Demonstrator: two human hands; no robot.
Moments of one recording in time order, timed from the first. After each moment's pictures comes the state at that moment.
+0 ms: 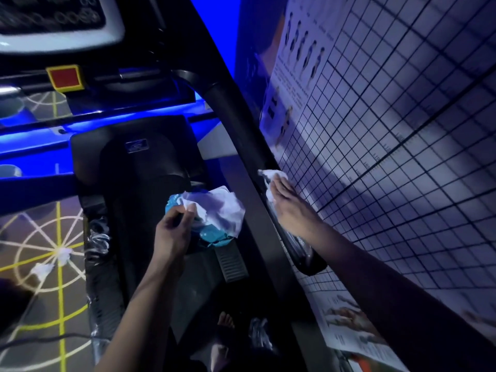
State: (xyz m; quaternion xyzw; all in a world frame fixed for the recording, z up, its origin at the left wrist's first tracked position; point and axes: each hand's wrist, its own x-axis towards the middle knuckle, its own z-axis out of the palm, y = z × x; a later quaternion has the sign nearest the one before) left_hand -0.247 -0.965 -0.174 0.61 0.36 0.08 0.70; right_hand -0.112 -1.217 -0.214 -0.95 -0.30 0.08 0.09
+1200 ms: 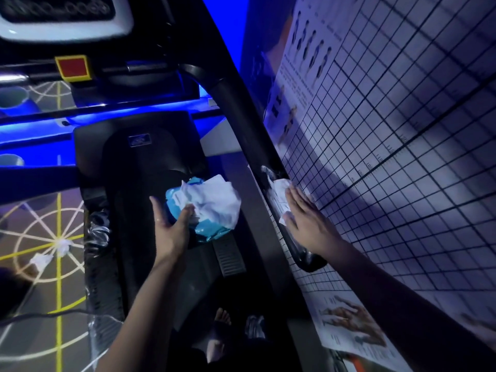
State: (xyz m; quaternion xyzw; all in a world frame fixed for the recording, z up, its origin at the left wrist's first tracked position) left_hand -0.255 -0.954 -0.205 0.54 0.37 0.12 0.74; right_hand -0.147 -1.247 -0.208 -0.96 -0.28 0.07 0.04
